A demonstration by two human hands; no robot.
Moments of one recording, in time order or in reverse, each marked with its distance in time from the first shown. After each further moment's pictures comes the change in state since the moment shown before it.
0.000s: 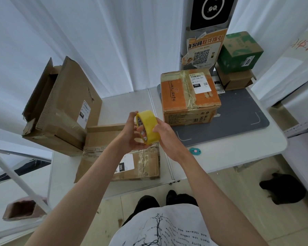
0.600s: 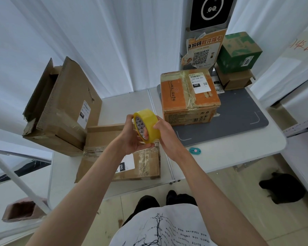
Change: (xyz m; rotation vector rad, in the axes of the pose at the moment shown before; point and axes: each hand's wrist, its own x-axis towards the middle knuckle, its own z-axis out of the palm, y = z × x) left_hand -0.006 0.000 -0.005 -0.079 -0.127 -0.147; right_hand -0.003 -0.005 -0.001 0.063 -0.009 -0.057
